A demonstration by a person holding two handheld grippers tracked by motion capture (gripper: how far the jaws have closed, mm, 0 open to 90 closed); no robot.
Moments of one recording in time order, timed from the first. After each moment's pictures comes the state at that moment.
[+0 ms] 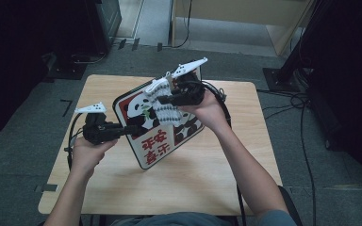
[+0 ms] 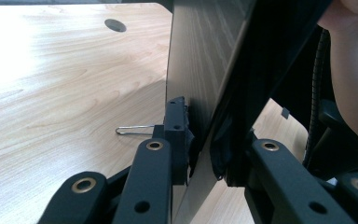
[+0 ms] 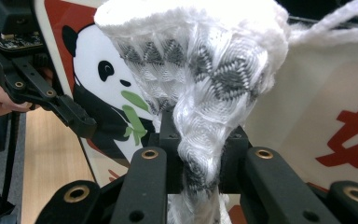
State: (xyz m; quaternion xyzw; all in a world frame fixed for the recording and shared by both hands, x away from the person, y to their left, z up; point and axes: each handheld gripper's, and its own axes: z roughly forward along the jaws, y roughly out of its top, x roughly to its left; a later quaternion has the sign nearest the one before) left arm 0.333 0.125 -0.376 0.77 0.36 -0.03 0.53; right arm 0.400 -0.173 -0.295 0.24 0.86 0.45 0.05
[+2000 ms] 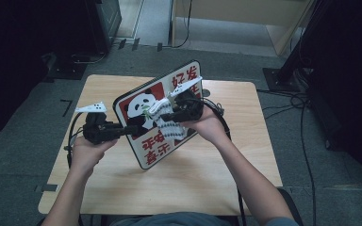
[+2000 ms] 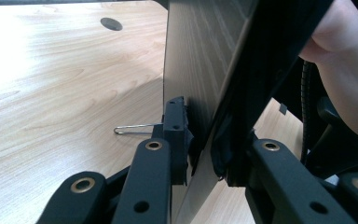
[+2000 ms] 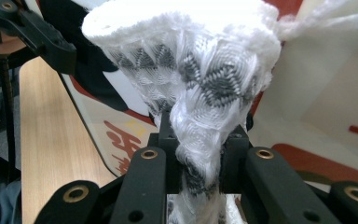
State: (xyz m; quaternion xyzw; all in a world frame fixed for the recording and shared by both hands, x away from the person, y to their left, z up) left arm 0.334 0.124 -0.375 0.78 0.35 -0.04 0.52; right arm 0.388 -0.174 -0.346 0.26 0.88 0.40 0.02
